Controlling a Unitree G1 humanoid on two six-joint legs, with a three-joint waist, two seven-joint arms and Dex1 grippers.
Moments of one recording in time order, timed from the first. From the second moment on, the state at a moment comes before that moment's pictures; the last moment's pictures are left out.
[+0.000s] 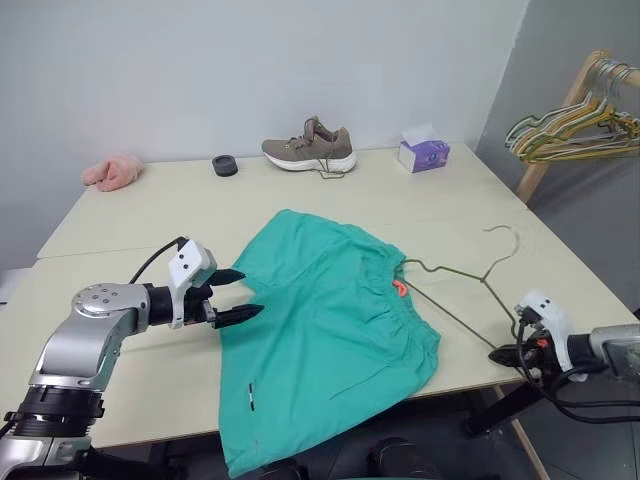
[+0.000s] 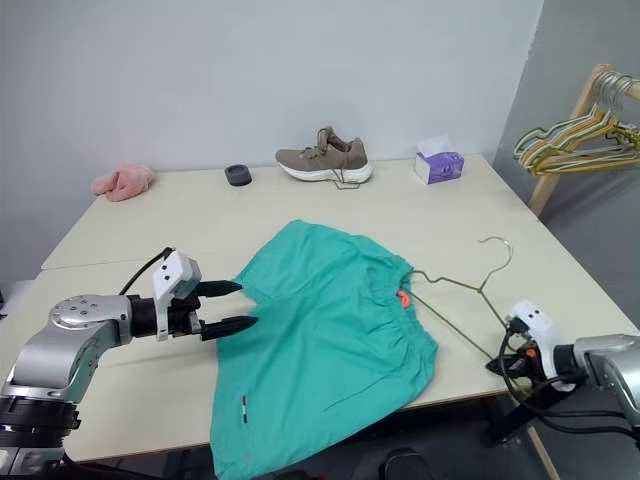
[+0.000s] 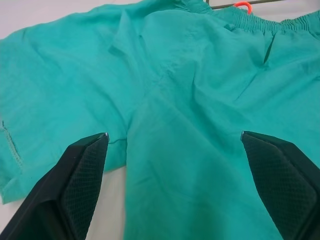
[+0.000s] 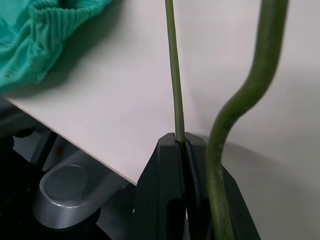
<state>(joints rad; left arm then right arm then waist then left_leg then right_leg) -0.22 0.83 0.07 0.01 -0.37 0.44 -1.10 -0.09 -0.98 -0.04 -0.18 0.43 1.07 1.00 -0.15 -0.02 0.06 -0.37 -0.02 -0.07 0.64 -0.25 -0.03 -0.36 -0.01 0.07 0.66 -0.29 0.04</state>
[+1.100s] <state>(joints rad) -0.22 0.81 0.03 -0.01 -0.35 0.38 -1.15 -0.34 -0.89 0.12 0.04 0.50 1.25 1.00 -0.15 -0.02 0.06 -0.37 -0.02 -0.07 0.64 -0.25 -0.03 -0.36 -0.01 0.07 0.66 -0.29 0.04</state>
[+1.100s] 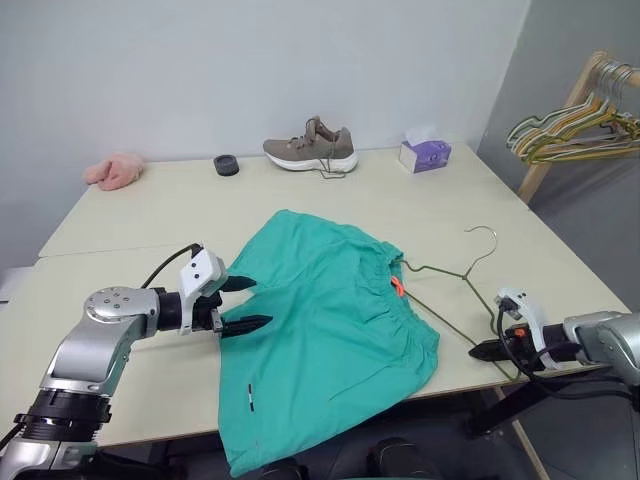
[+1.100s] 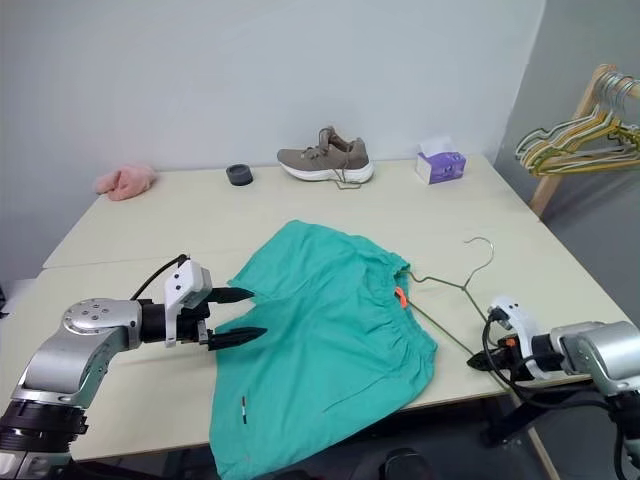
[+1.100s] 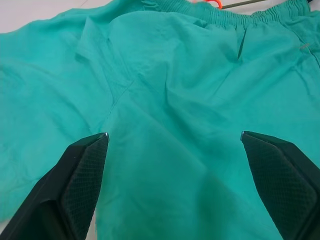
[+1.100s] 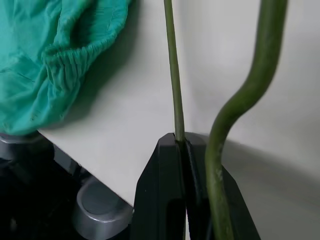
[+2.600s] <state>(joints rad) -0.47 0.77 -0.05 0.11 -0.29 0.21 -1.21 -0.49 -0.85 0.47 -0.26 0.05 0.62 0.93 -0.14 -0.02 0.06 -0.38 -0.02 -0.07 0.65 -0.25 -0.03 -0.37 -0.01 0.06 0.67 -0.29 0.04</state>
